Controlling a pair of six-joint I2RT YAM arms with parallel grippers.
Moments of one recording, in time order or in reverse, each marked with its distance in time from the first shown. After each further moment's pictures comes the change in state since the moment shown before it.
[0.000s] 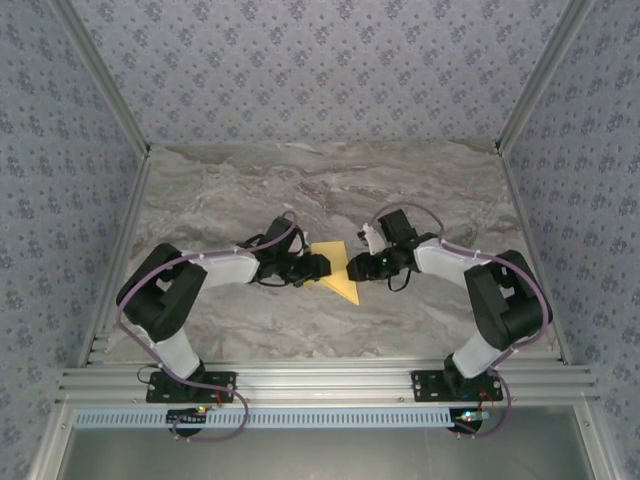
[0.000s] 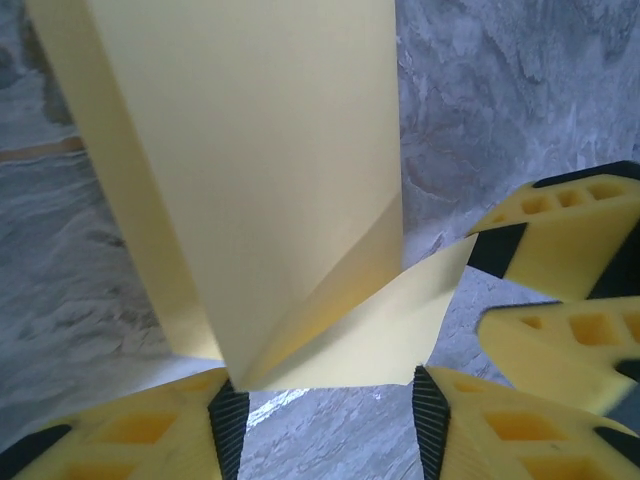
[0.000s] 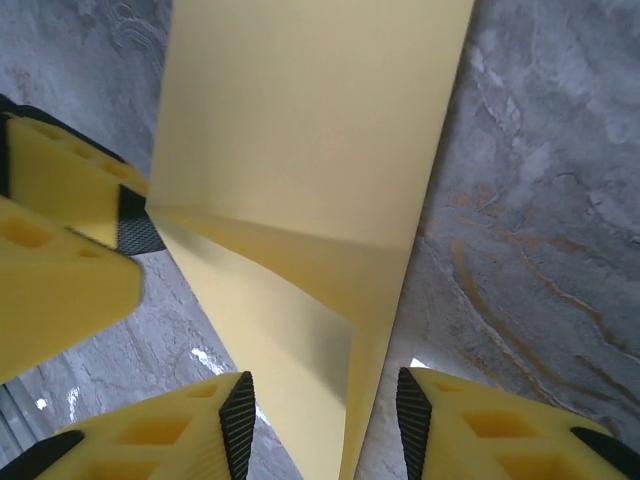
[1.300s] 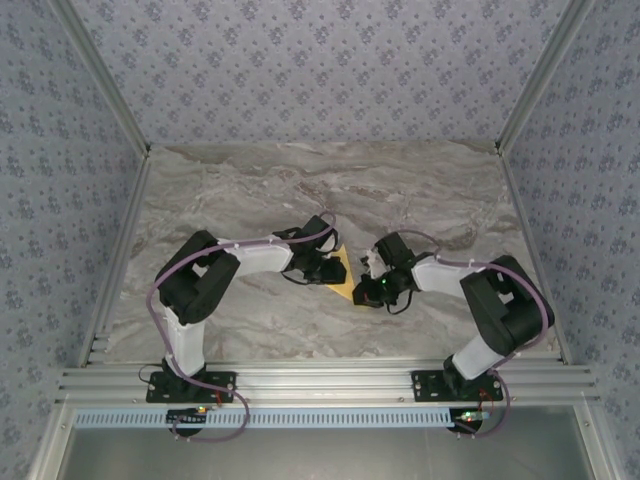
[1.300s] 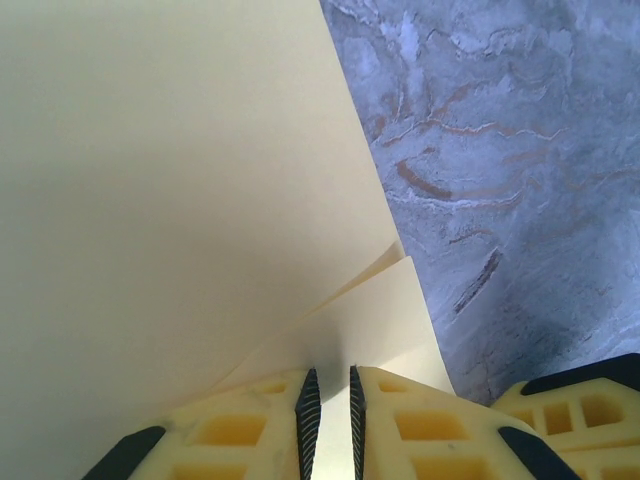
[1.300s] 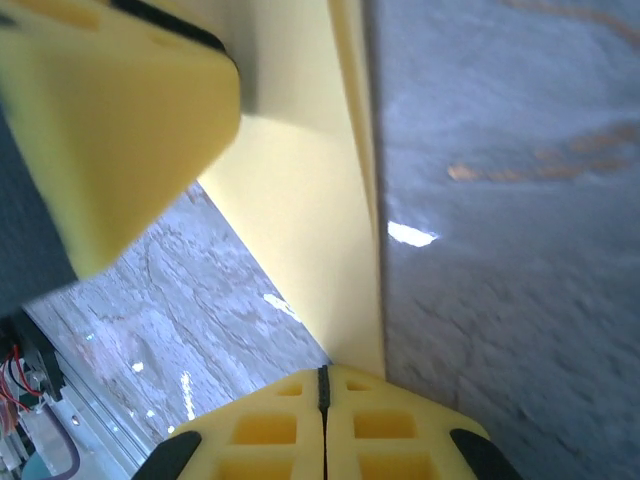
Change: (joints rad) left arm -0.129 0.212 0.285 -0.262 -0.138 0.230; right arm 0.063 -0.030 -0.182 0.026 -0.066 0.285
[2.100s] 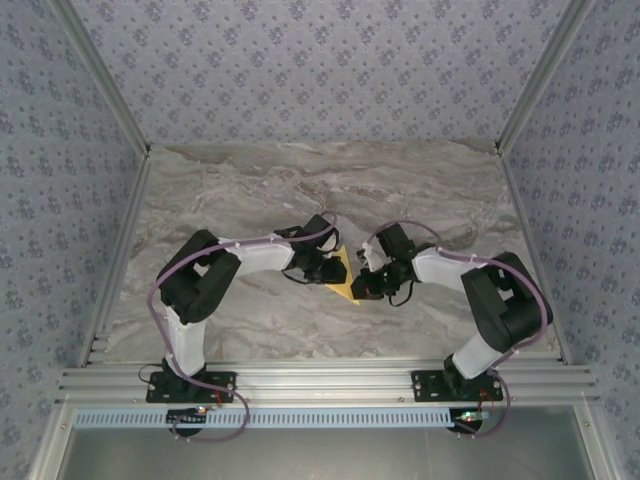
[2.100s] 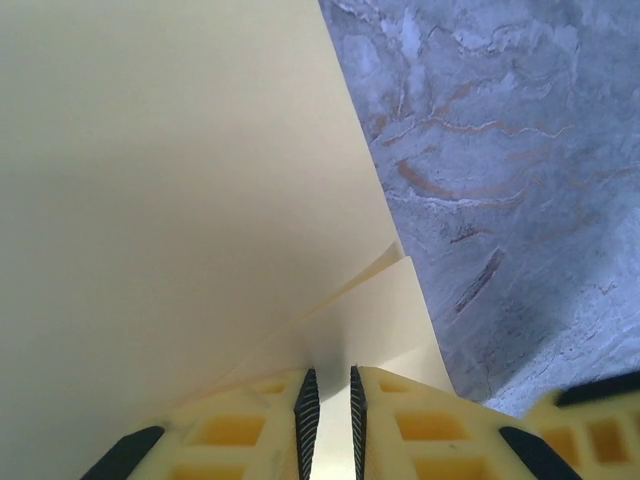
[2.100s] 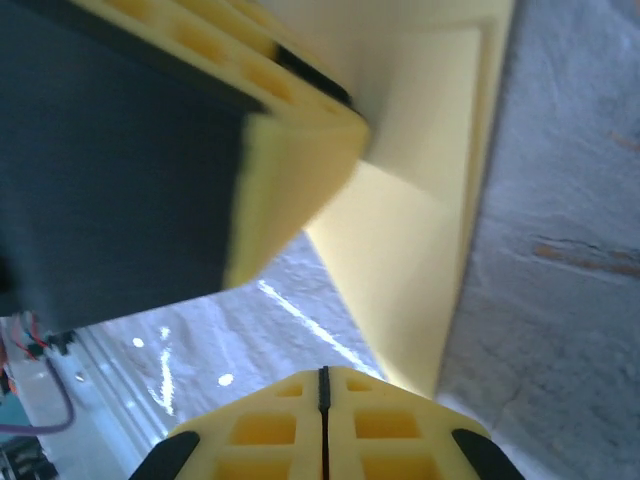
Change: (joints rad) left arm 0.000 0.008 0.020 -0.028 0.000 0.004; right arm -0.023 0.018 0.101 -0.070 -0.076 -0.165
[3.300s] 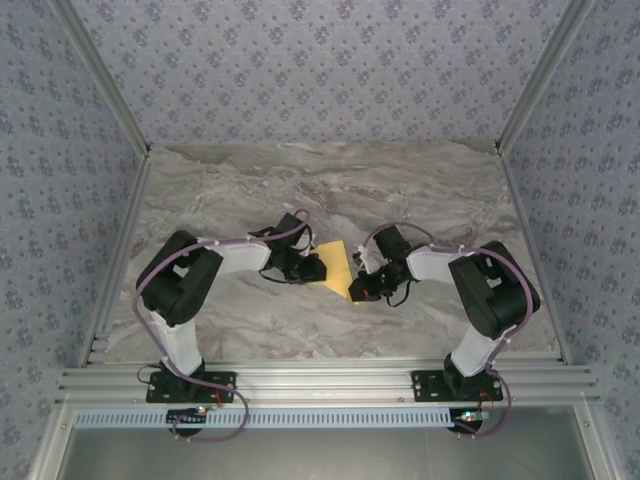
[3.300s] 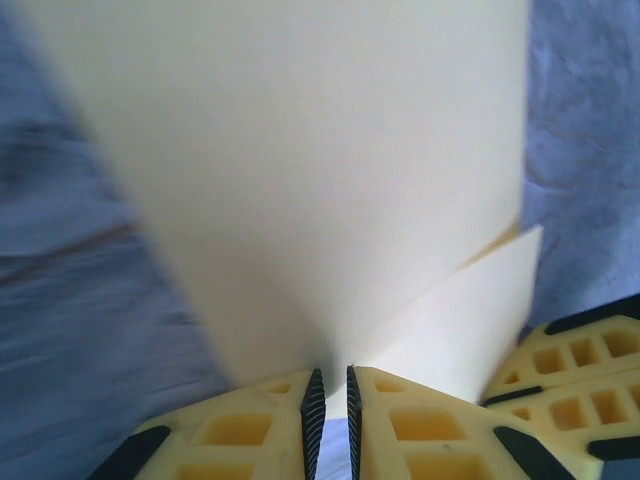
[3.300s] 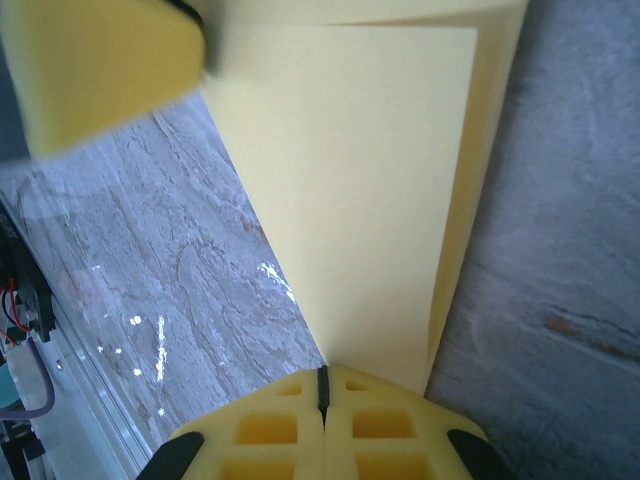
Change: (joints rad) left arm 0.165 -0.100 -0.172 0.063 0.096 0.008; right arm -0.005 0.121 0.007 0.040 -0.030 -0.098
